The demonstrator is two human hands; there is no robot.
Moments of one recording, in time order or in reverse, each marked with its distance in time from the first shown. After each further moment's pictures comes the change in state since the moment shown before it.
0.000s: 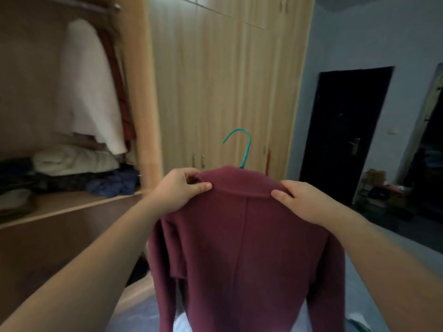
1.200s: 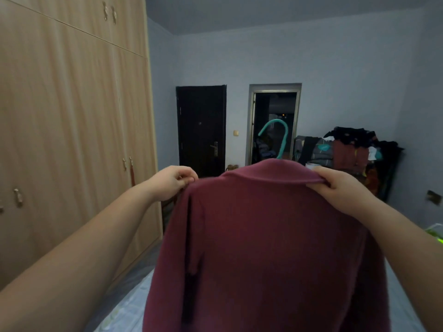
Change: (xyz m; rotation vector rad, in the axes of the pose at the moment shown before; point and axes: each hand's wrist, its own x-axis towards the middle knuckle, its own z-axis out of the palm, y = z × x) left_hand 0.132 0.252 0.386 -0.034 -0.487 0.517; right_hand -0.327 0.335 -0.243 -0.285 0.521 0.405
